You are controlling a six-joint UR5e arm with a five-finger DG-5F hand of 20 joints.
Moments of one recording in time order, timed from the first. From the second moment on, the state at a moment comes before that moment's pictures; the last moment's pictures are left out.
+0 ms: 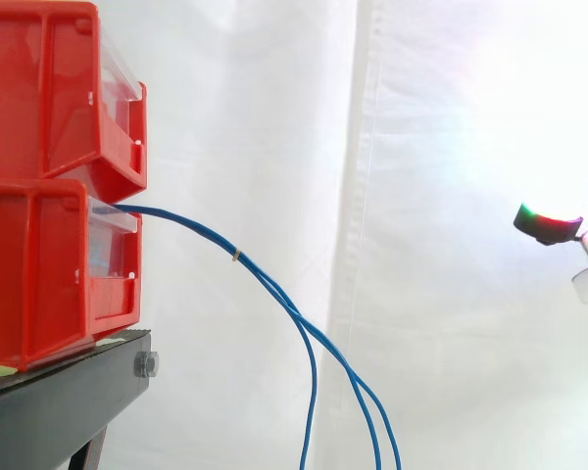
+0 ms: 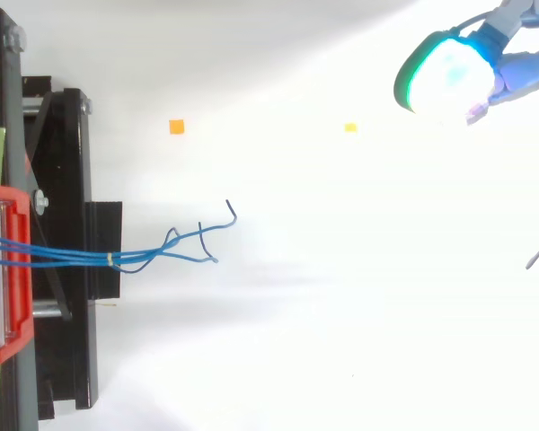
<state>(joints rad) 0.20 -1.76 -1.77 -2.85 -0.97 -0.05</state>
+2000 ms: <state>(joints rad) 0.20 -1.83 -1.68 -2.76 -0.97 -0.33</state>
